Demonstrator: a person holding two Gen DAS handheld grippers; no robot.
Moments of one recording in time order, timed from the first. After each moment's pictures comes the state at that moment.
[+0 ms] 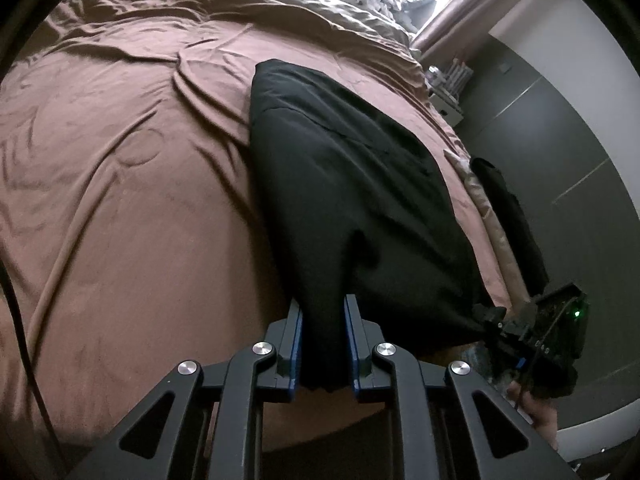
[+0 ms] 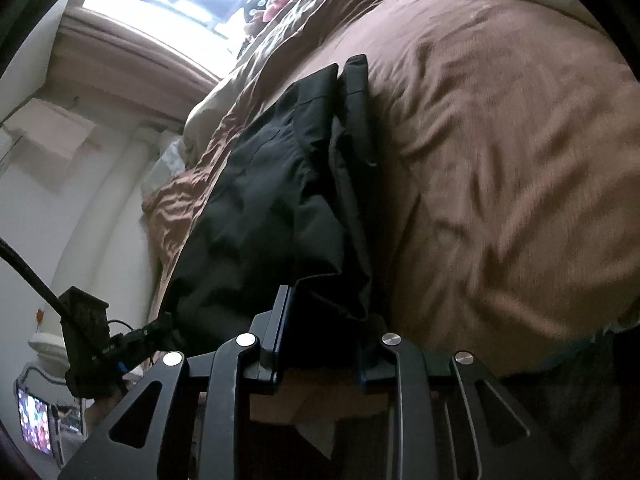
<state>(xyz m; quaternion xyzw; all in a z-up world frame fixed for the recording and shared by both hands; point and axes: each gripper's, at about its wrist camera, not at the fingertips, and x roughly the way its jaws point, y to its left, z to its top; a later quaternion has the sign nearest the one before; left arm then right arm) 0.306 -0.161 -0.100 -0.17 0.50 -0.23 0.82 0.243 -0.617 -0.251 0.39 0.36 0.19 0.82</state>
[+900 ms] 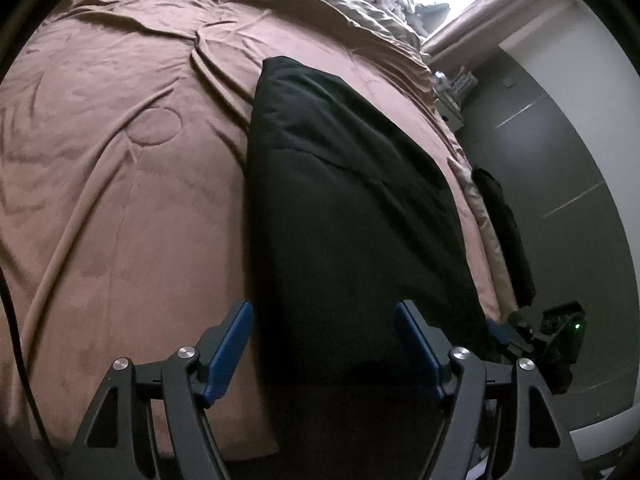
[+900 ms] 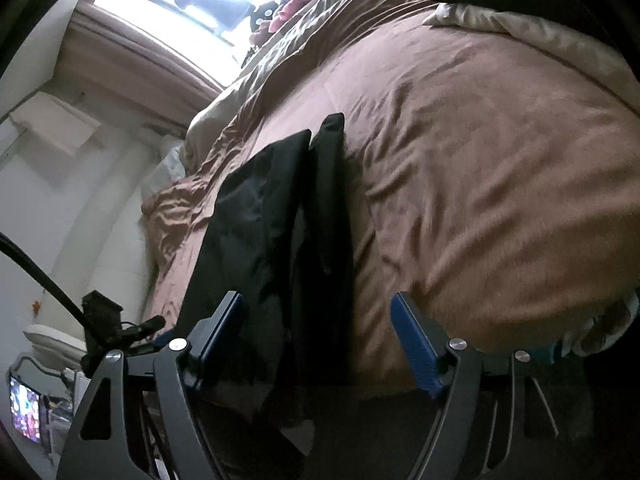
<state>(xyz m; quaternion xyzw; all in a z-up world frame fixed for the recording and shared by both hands) 0.326 -0.142 -0.117 -0.21 0.52 -0.24 0.79 0.247 -0.679 -0.230 0.37 0.35 0.19 0.84</state>
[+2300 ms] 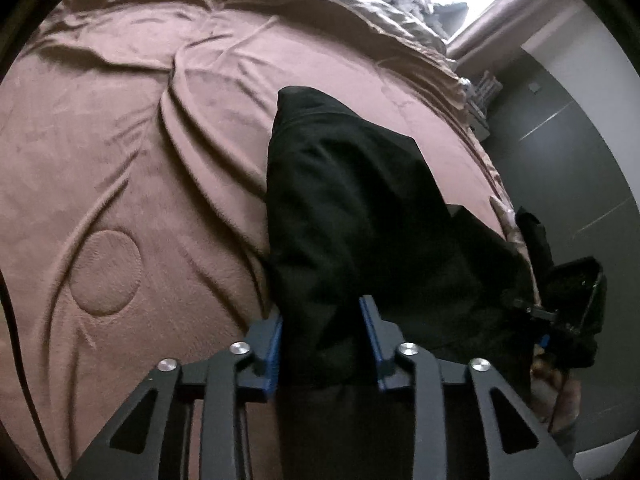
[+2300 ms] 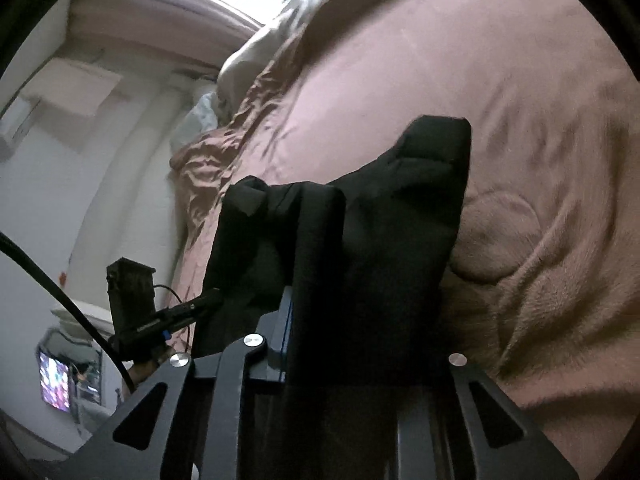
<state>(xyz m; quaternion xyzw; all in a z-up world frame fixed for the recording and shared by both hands) 0.454 -0.159 -0.127 -0.19 0.52 -0.21 0.81 0.474 -0.603 -0.233 0.33 0.40 0.31 0.79</state>
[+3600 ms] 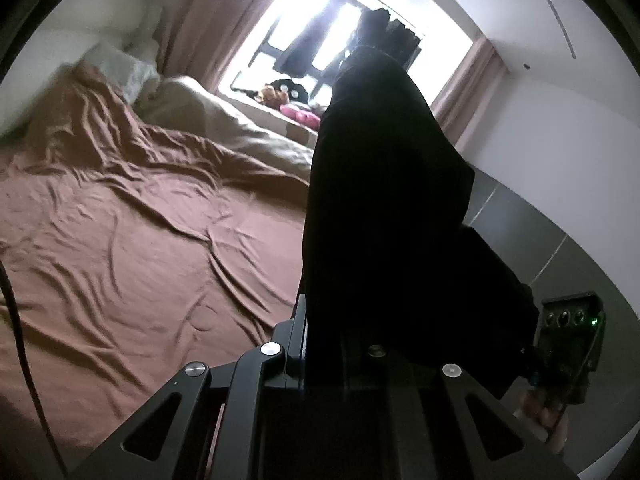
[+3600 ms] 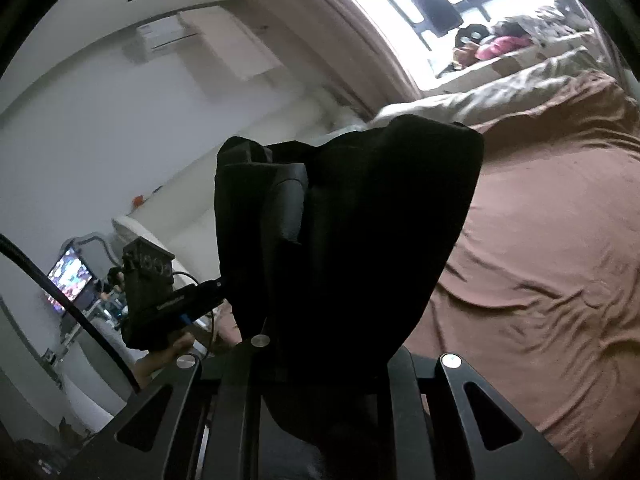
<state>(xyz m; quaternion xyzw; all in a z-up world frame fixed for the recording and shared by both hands) 0.234 -0.037 0.089 -0.22 0.27 -0.21 0.91 0.270 -0.517 -0.115 0.22 0.21 0.43 0.85</state>
